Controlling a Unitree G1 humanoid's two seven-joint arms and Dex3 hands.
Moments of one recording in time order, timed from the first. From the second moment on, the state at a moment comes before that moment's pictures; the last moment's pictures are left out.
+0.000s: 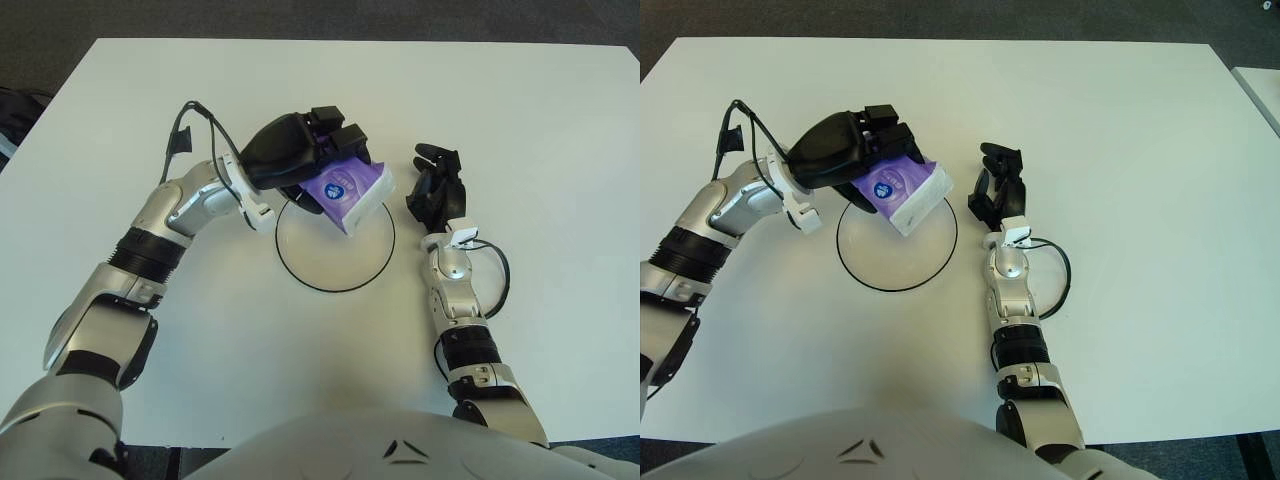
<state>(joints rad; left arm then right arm) -0.64 0.57 -0.35 0.22 0.63 -0.85 0.02 -0.24 0.11 -0.04 0.34 -0.06 -0.34 -0.20</state>
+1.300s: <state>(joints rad) -0.59 0.54 -0.35 0.24 0.76 -0.99 0.01 -0.24 0.11 -0.05 0.34 -0.06 -0.34 -0.21</state>
